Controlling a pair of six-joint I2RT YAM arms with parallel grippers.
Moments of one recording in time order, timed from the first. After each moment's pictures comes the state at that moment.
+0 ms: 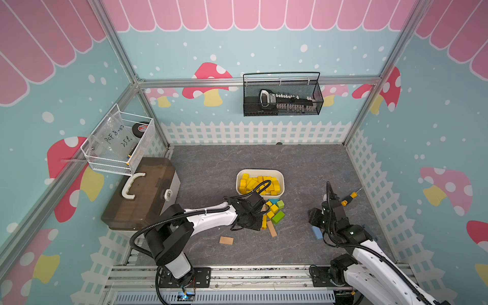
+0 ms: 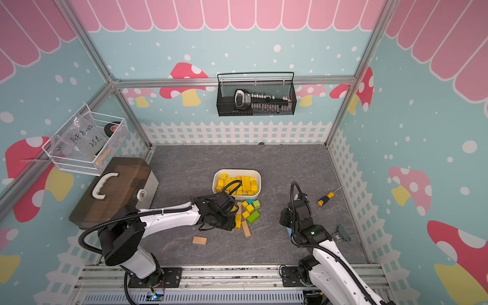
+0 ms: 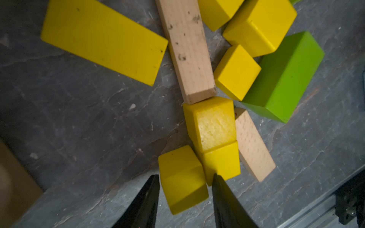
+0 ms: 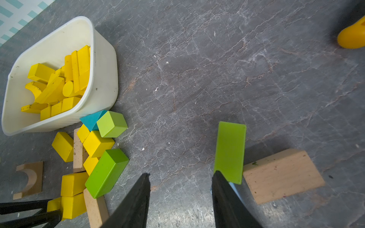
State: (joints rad) left arm -0.89 1.66 0.97 -0.52 0.10 -0.63; right arm 0.37 0.71 0.44 -0.55 0.13 0.66
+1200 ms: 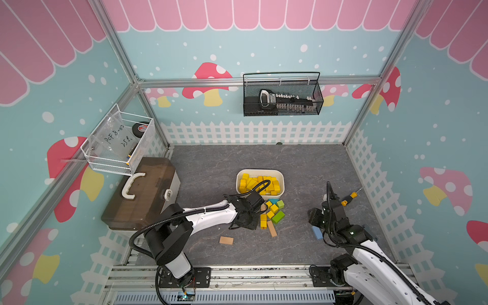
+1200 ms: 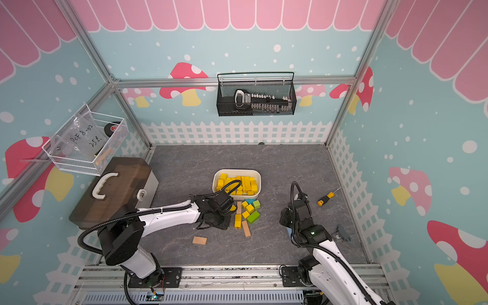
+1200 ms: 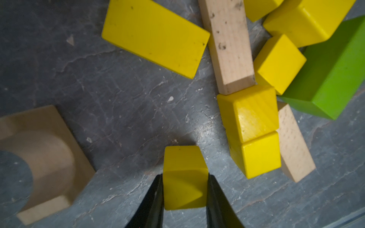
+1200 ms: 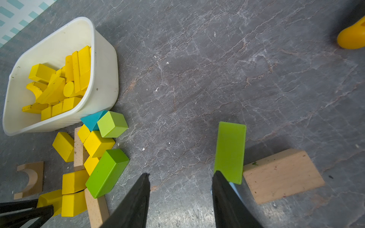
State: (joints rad) left arm -0.87 1.65 1.01 -0.64 0.02 -0.57; right arm 0.37 0.71 0.44 -0.55 0.13 0.66
